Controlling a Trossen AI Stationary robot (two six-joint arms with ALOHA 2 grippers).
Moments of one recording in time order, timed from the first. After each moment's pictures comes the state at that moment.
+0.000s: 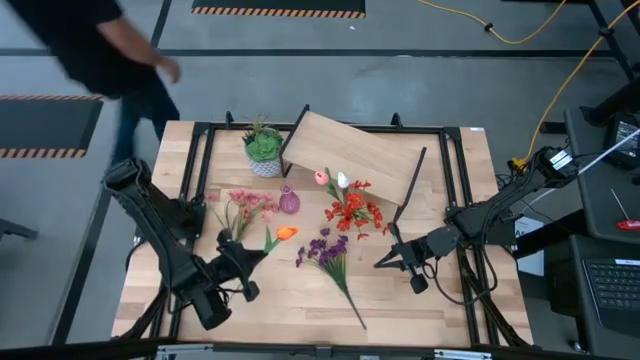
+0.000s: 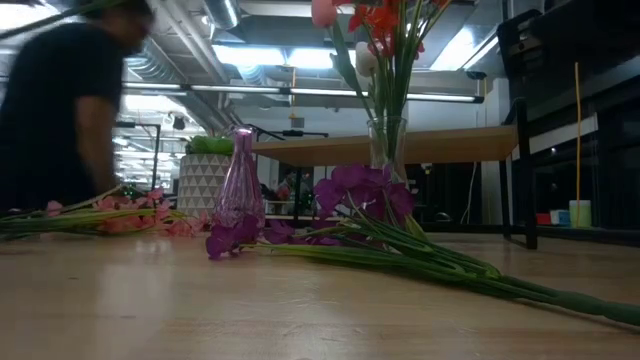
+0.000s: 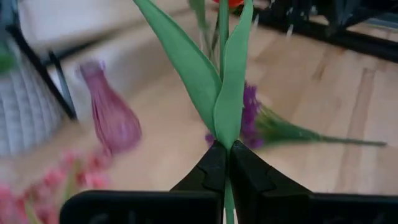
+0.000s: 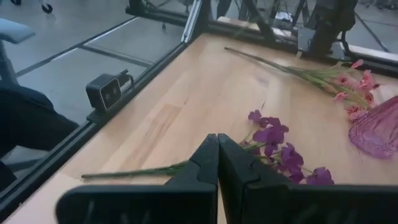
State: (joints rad) left arm -0.90 1.52 1.15 -0.98 -1.09 -1.42; right arm 0.57 1.13 0.43 0.36 0.21 -0.01
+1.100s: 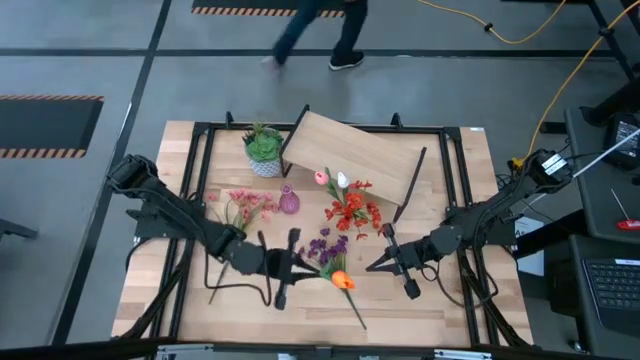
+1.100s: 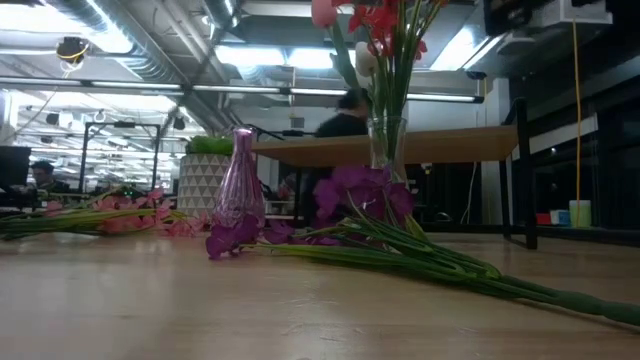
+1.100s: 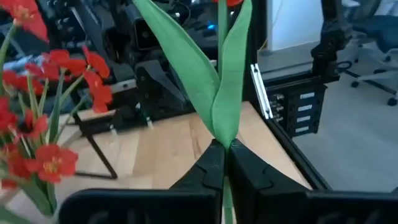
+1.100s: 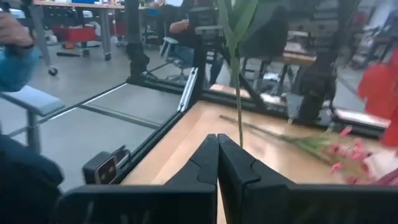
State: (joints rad) left arm -0.54 1.52 0.97 0.36 -0.42 0.06; right arm 0.57 1.26 0.46 0.73 0.23 -0.06
